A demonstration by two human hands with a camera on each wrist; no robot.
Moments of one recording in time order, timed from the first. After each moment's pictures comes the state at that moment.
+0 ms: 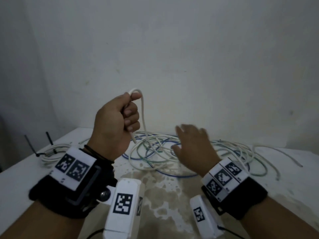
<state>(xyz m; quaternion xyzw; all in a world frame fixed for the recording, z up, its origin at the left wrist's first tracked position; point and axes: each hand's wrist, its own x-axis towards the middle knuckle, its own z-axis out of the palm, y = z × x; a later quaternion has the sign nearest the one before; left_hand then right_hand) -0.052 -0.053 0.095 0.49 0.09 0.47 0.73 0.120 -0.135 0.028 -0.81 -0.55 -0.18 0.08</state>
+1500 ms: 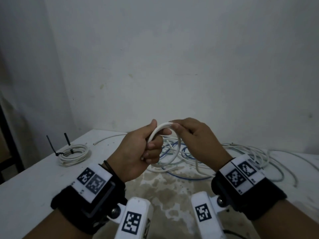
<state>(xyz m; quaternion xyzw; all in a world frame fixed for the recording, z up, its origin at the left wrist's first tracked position) -0.062 -0.066 0.064 0.55 0.15 0.27 0.77 0.096 -0.132 0.054 -0.61 -0.62 -0.02 0.49</state>
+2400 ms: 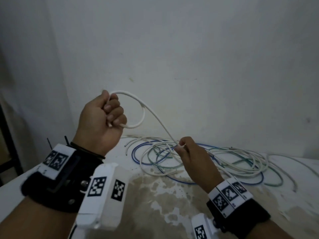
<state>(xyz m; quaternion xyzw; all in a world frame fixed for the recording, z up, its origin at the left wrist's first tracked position) -0.097 -0.033 0.118 0.40 0.07 0.51 0.76 0.106 -0.128 0.000 -0.66 -0.60 -0.05 0.44</state>
